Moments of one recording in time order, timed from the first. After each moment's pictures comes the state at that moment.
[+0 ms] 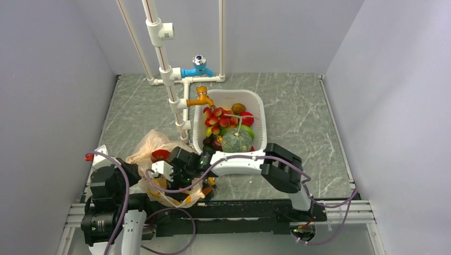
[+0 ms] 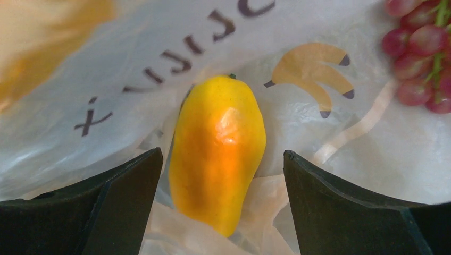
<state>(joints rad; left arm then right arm) 0.09 0.14 0.79 -1.10 -0.05 -0.49 1.29 1.99 1.43 -0.29 -0.43 -0.18</state>
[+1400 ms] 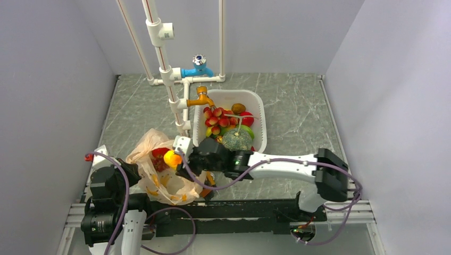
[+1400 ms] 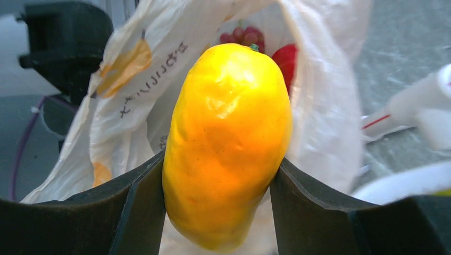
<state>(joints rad) 0.09 0.14 0.79 -1.10 -0.05 -0.49 1.28 1.61 1.13 0.06 -0.07 -0.05</state>
